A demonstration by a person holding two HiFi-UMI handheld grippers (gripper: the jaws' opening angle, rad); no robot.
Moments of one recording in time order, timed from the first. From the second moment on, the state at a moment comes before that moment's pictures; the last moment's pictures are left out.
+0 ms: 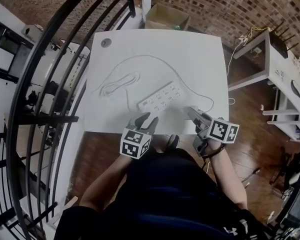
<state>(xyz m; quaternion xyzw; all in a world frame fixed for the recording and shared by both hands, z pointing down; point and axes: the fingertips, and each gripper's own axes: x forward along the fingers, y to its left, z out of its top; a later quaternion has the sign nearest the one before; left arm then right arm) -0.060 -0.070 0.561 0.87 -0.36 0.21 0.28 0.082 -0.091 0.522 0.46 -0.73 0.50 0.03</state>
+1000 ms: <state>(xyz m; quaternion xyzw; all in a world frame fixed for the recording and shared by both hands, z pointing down) -0.032 -0.064 0.554 0.86 -0.35 0.25 0.26 0.098 -0.074 0.632 0.49 -0.65 0.58 0.00</state>
